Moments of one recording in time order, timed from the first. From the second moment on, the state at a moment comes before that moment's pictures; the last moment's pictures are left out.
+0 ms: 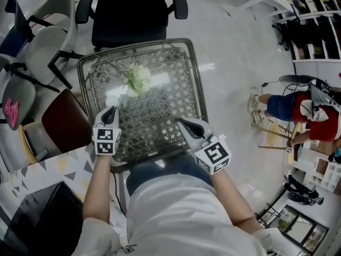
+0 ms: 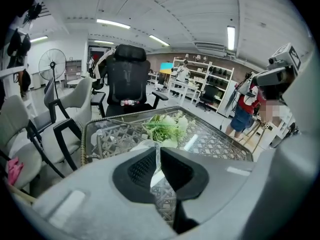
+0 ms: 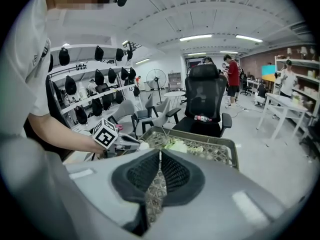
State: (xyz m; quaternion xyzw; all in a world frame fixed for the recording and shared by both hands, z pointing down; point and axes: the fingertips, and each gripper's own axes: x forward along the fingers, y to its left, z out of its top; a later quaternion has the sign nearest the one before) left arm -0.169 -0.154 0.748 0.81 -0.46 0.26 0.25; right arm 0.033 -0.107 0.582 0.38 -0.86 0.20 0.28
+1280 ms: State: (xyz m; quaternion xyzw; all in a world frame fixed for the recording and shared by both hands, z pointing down) left arm -0.182 -0.188 0.775 0.79 -0.47 0.28 0.27; right arm 0.059 -0.107 0.589 0.42 -0.84 0.21 0.28
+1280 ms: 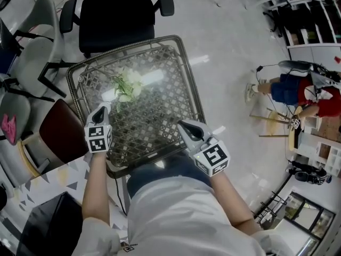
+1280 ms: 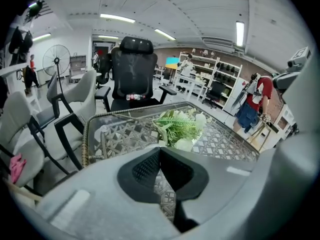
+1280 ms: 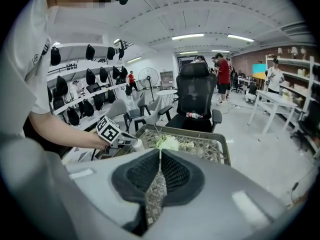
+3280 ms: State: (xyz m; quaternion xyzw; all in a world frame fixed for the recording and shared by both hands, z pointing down) left arm -0.127 -0.081 0.398 0.81 -0.57 0.09 0.09; right arm 0.014 -0.105 0.387 0.25 -0.96 0.05 0.10
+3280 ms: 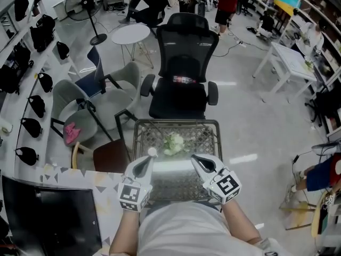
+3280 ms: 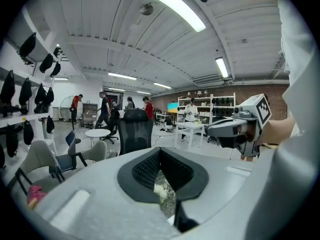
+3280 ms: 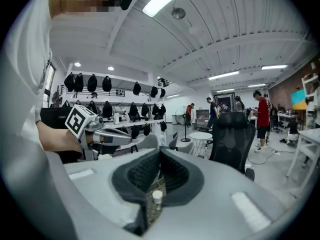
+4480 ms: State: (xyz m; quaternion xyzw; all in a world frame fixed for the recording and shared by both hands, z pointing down) left arm -0.114 -0.043 0.393 0.80 -0.58 0.08 0.09; right arm 0.026 -0.075 0.390 0.25 -0.96 0.06 0.09
